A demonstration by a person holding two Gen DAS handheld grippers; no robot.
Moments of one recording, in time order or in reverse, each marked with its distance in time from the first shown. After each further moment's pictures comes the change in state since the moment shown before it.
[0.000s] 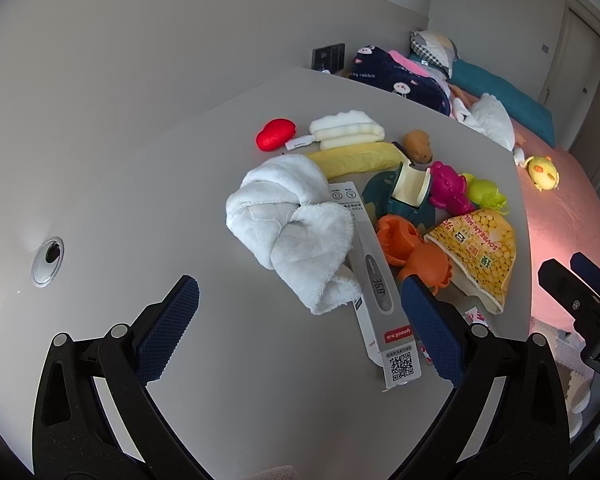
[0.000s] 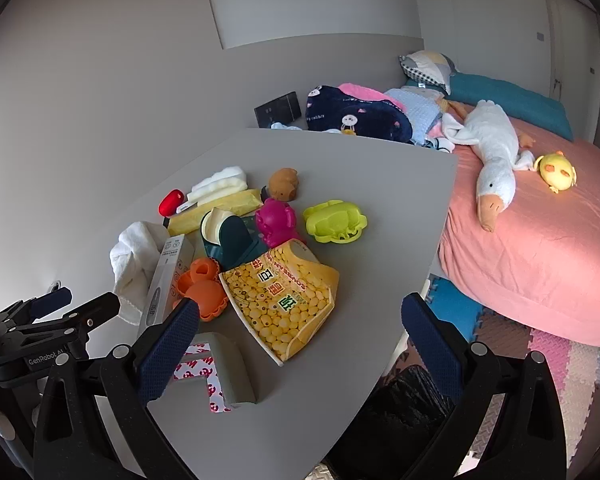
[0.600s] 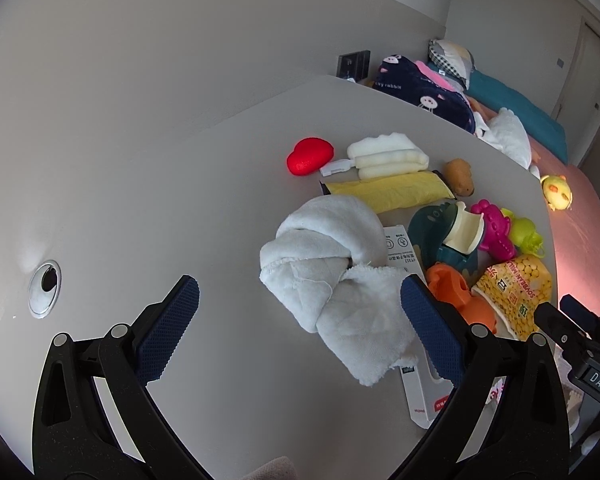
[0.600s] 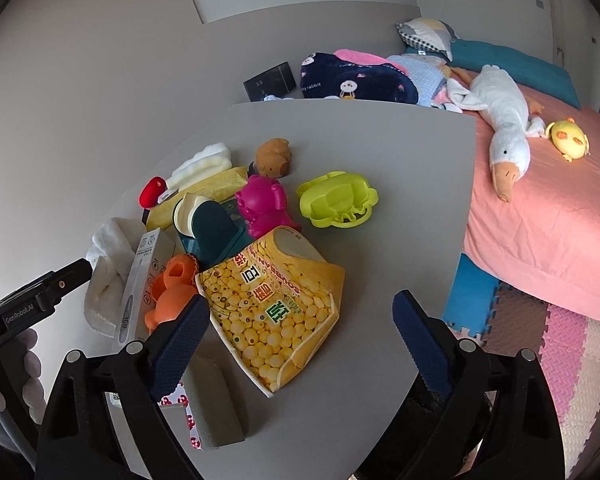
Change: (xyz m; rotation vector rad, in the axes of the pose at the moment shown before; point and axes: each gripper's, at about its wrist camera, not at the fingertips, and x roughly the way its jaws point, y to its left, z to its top) left arm 0.035 0.029 0.032 -0.037 -0.004 0.022; right arm 0.054 -0.007 0.004 0.049 0.089 0.030
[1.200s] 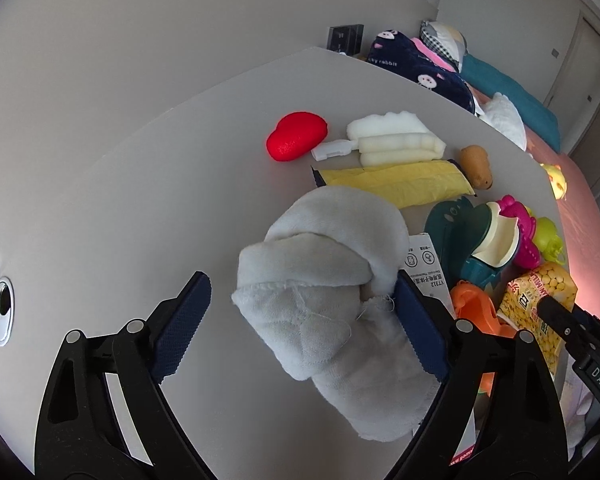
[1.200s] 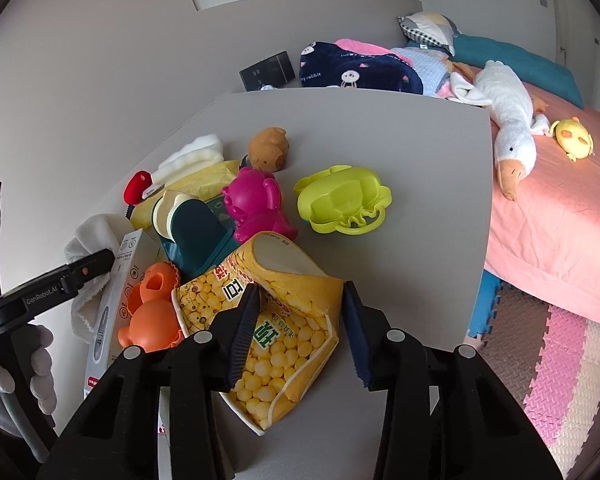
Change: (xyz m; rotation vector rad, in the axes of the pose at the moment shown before) left arm 0.053 0.002 0.010 0.004 0.077 -0.075; right arm 0.023 -0.005 0.005 0.015 0.018 0.003
